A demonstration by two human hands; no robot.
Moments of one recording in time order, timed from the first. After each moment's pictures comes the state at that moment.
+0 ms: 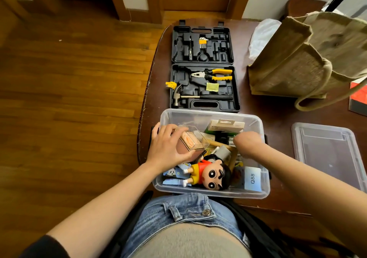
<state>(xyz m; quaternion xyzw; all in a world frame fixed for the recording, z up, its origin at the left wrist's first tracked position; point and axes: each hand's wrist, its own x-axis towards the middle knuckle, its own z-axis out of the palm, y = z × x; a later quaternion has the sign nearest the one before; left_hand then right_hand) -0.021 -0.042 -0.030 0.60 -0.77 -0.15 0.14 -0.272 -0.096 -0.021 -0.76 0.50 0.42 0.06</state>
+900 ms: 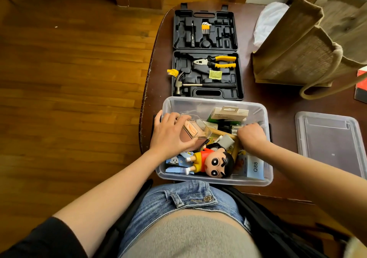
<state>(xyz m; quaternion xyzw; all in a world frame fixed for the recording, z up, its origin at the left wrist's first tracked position) -0.022 -0.043 -0.033 0.61 -0.77 -0.13 0.11 -0.278 -0.080 -0.036 -0.77 0.53 0.36 0.04</state>
